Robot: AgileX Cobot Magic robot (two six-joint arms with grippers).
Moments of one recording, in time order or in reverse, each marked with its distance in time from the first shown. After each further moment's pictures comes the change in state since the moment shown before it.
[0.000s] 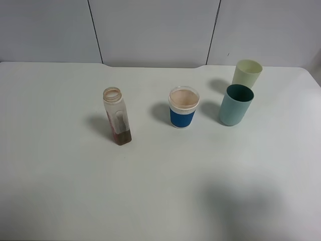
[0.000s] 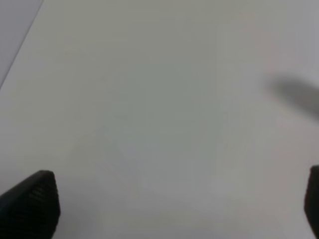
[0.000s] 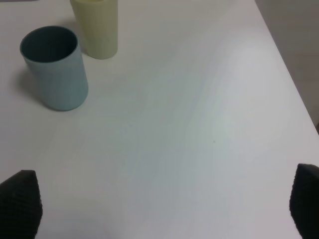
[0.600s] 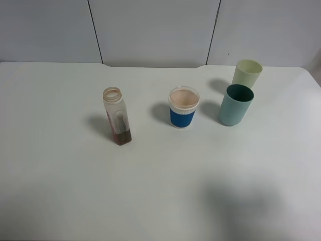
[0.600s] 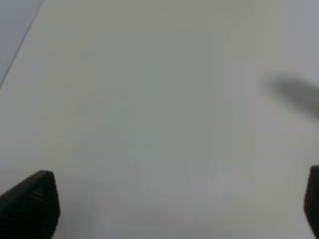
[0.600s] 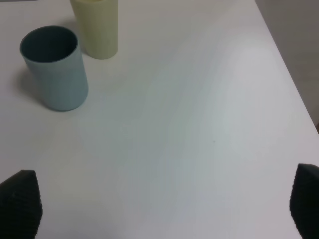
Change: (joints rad) left arm 0.000 0.003 0.000 0.000 0.000 0.000; right arm 0.000 0.000 0.000 0.000 0.000 0.000
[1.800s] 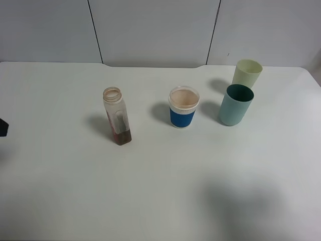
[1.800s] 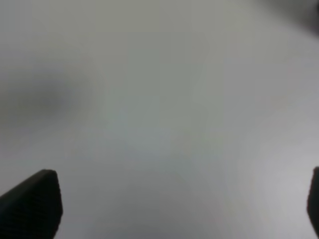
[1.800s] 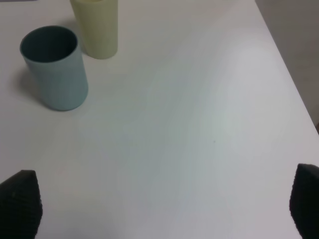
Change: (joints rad) left arm 0.000 0.829 -0.147 -0.192 -0.115 0.120; right arm 0.000 0.000 0.000 0.000 0.000 0.000
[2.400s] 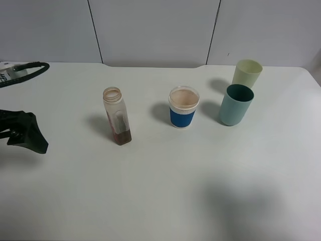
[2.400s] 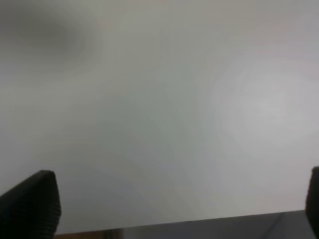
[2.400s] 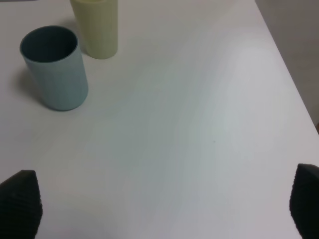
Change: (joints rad) left arm -0.114 0.314 0.000 -0.107 -0.009 -0.121; right arm 0.000 0.000 0.000 0.000 0.000 0.000
